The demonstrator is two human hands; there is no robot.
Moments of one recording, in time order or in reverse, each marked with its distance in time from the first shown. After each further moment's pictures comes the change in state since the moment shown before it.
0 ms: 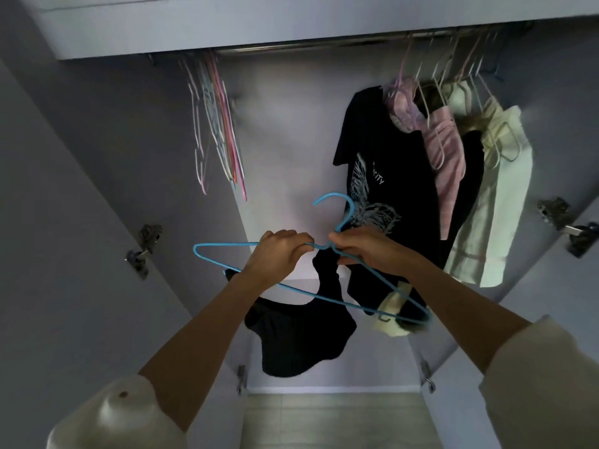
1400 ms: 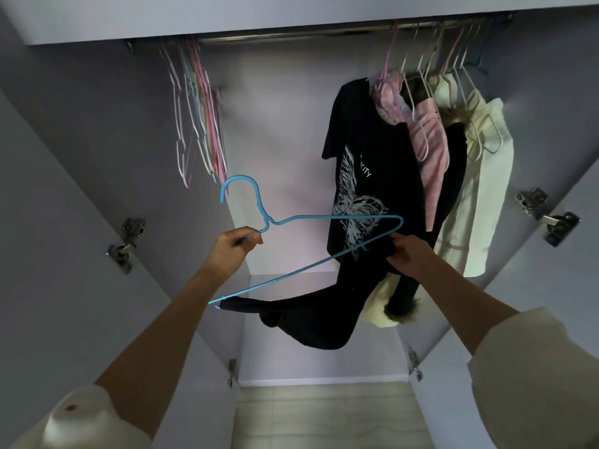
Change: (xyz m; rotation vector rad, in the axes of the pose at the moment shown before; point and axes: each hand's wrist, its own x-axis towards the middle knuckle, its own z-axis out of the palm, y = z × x) left_hand -0.023 -0.020 -0.015 -0.634 0.091 -0.593; right_hand -0.003 0.073 -0.074 0.808 0.653 0.206
